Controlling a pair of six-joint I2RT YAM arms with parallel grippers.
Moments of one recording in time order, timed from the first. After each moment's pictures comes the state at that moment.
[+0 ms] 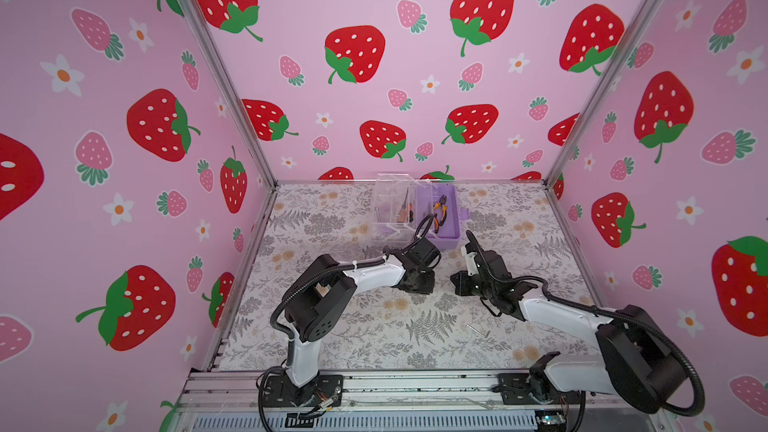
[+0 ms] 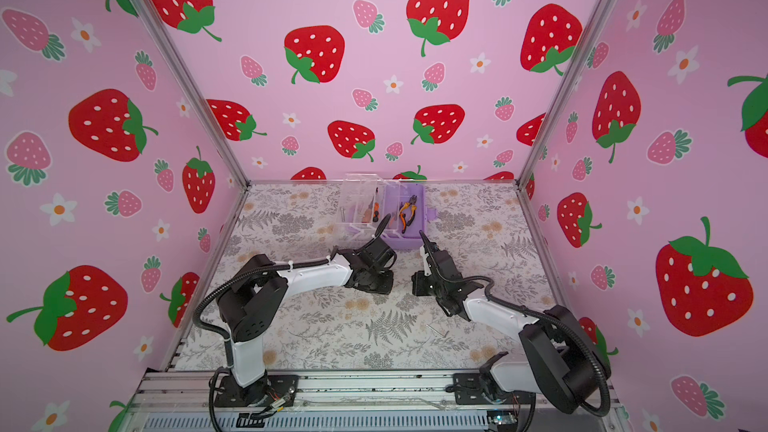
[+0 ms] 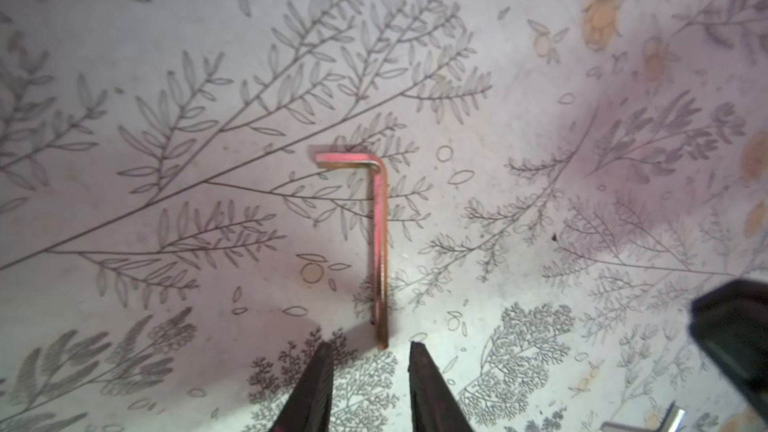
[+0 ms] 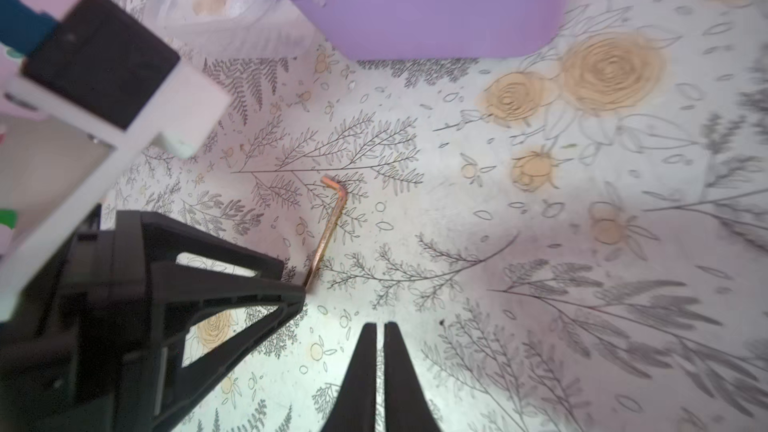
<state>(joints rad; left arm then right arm) -0.84 1.93 1.25 -0.48 0.07 -0.63 0.65 1.29 0.52 0.03 -0.12 0.48</state>
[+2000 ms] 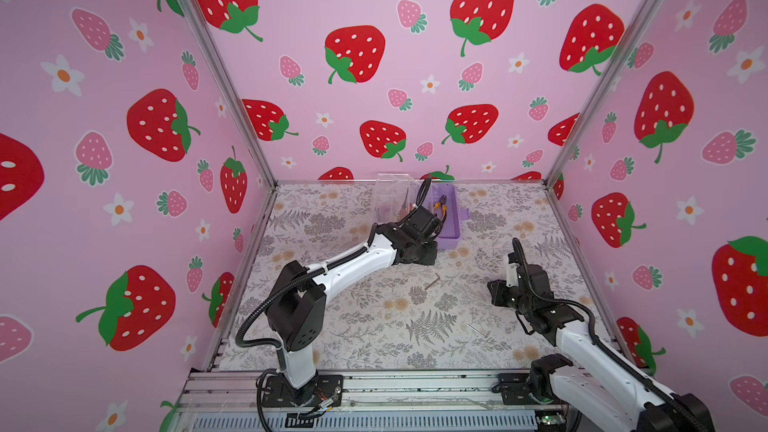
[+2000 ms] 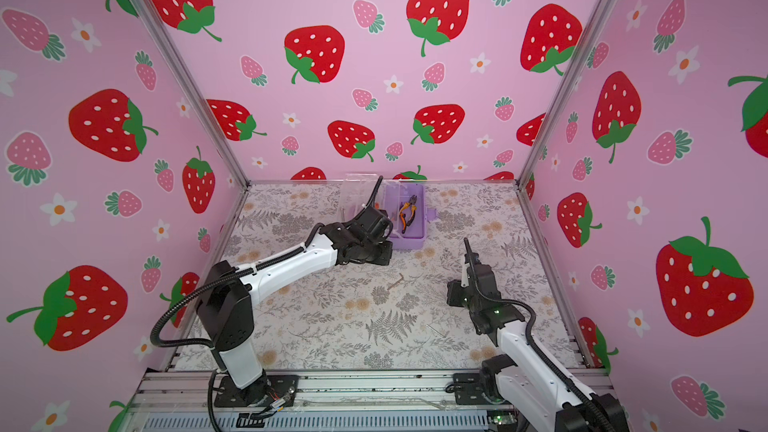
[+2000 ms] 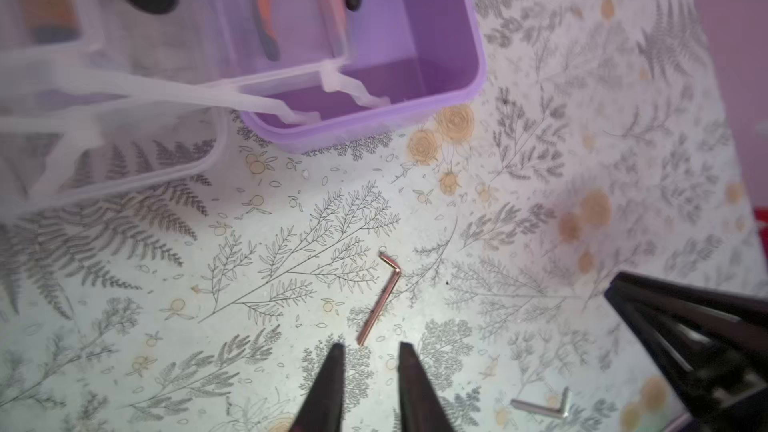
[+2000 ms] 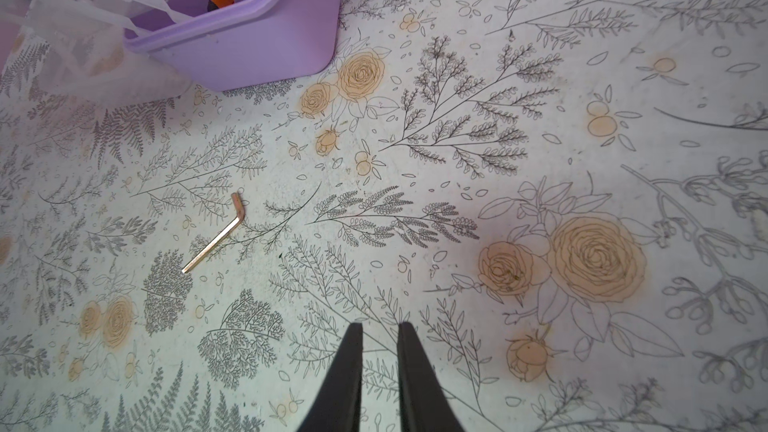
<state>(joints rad) -0.81 1.83 1.49 -0.67 -0.01 -0.51 0.37 0.88 0.36 -0.23 -0.11 0.38</state>
